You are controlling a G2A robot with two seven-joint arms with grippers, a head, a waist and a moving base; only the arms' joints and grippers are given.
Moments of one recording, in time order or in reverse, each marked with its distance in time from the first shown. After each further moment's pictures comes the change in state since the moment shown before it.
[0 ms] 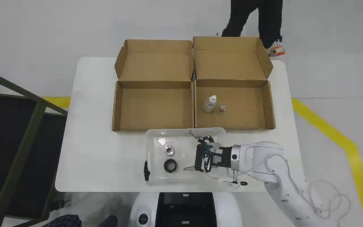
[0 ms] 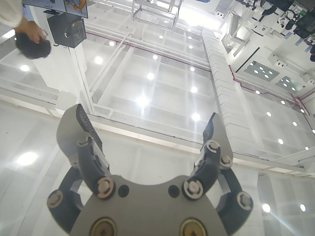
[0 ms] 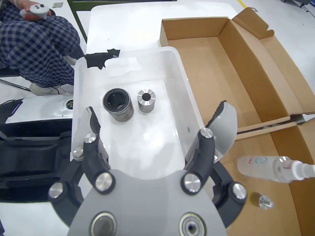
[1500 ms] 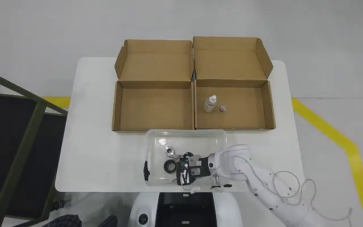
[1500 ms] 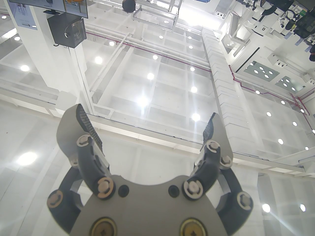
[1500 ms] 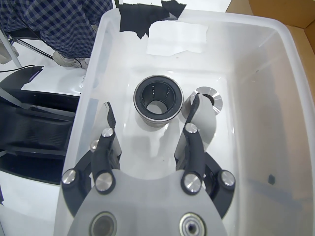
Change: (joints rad) left arm 0.000 0.000 0.000 0.000 0.000 0.000 0.000; right arm 0.155 -0.053 -0.285 0.228 -0.154 -0.049 -0.121
